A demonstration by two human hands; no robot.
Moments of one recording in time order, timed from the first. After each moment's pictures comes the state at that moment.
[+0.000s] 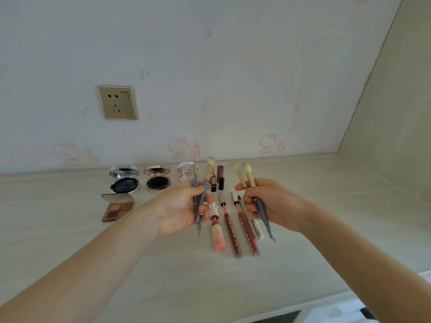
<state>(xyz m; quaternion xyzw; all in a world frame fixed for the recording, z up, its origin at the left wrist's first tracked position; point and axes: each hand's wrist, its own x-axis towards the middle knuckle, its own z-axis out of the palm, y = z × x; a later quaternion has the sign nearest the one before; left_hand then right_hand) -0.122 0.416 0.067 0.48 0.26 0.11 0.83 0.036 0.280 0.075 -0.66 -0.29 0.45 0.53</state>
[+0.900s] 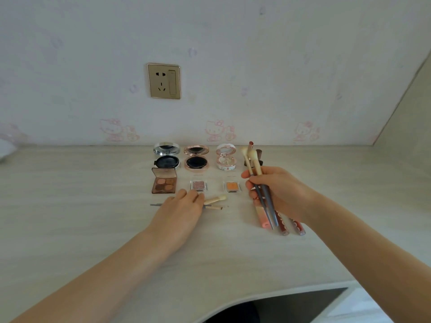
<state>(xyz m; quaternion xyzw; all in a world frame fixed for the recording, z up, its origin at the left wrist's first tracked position) -0.230 0.443 0.000 0.96 0.25 0.07 -0.09 -0.044 0.325 0.064 -0.64 -0.32 0.45 0.54</state>
